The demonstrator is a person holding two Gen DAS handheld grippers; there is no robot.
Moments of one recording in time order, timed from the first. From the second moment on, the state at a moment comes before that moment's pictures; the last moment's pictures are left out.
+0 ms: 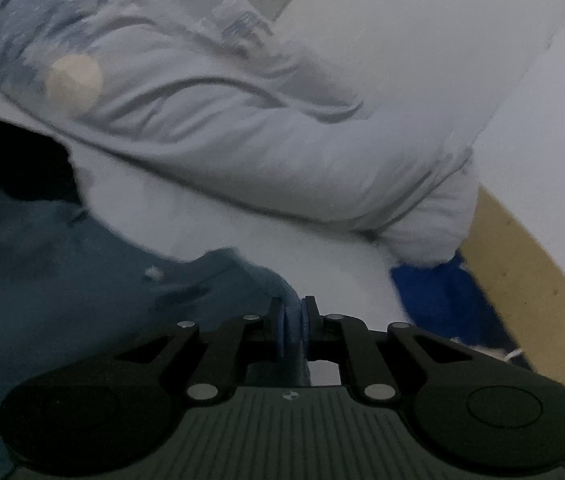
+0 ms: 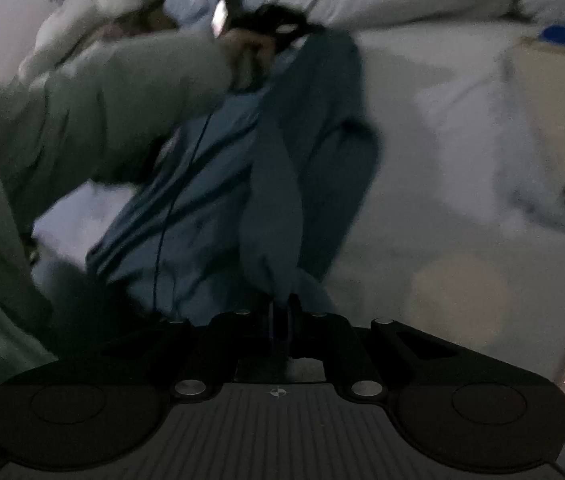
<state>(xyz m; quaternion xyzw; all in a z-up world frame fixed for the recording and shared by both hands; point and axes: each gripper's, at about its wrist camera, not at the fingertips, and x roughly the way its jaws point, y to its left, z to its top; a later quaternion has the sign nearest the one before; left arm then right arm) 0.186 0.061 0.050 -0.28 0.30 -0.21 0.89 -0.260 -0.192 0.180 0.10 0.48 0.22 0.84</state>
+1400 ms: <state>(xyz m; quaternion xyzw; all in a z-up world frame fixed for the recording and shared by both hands) 0.182 -0.138 0.076 -0.08 0.31 -0.26 0.91 -0.136 -0.416 0.062 -0.18 0.41 -0.03 0.89</state>
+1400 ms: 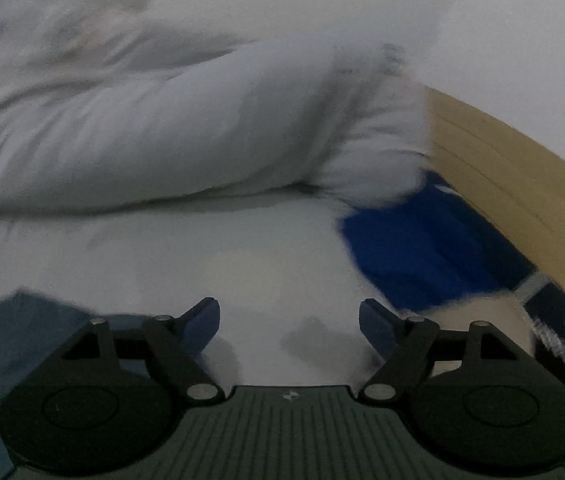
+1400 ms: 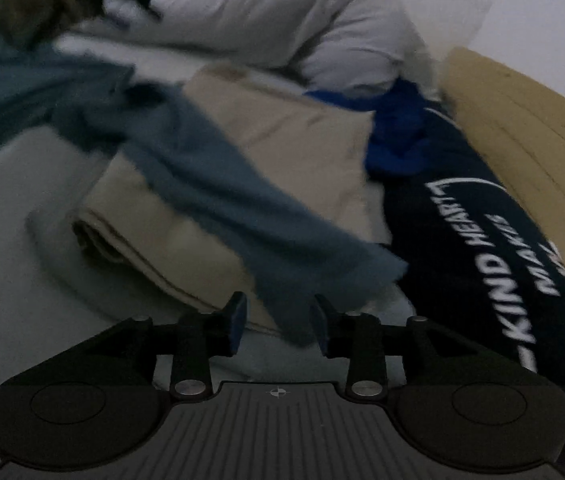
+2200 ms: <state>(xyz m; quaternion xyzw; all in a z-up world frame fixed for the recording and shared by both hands) 0.010 -0.245 0.139 0.17 0.28 -0.44 0.84 -0.161 -0.435 0.063 -0.16 0.38 -0.03 0.91</state>
